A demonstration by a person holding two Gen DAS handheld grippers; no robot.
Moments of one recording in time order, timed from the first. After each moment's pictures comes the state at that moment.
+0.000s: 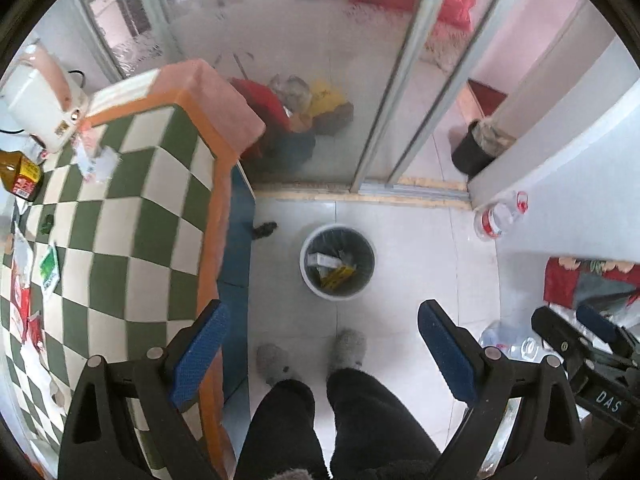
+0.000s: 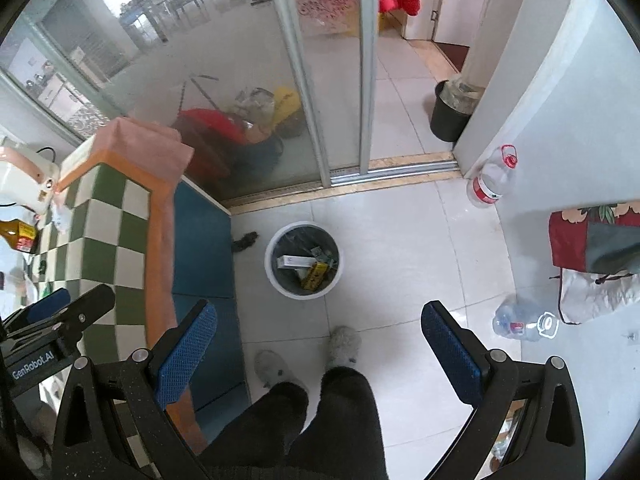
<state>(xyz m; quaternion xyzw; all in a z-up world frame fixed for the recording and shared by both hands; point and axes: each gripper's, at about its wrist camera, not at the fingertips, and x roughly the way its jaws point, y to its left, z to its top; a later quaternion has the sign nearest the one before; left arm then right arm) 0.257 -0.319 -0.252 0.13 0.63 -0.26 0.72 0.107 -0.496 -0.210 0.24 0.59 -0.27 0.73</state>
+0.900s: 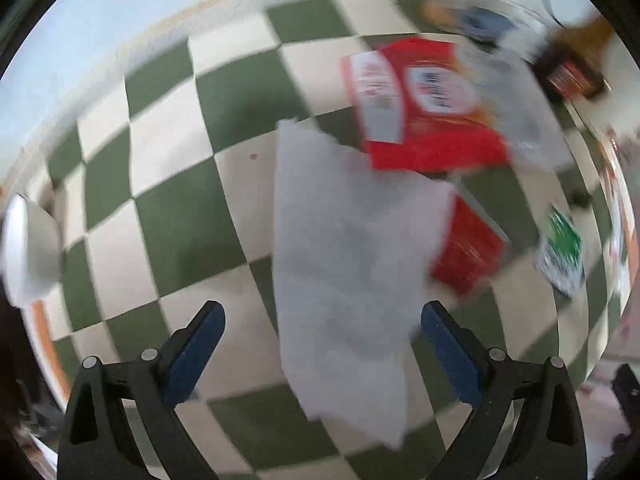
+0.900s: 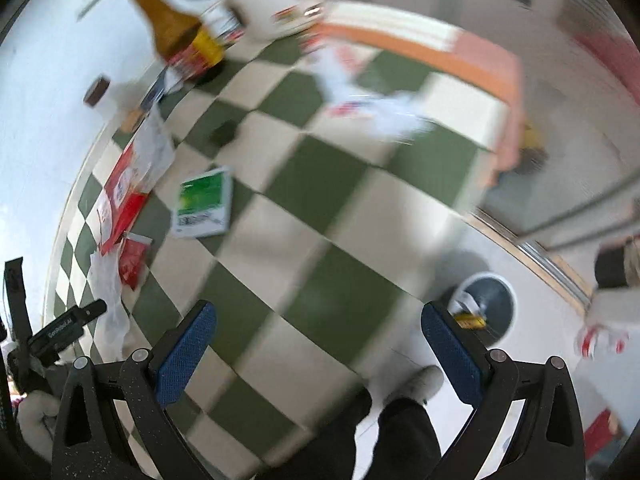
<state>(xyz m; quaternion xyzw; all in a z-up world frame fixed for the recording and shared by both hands) 0.330 0.238 -0.364 -0.20 0.67 0.21 0.68 0.425 -0.091 -0.322 0.07 0.68 0.08 0.73</state>
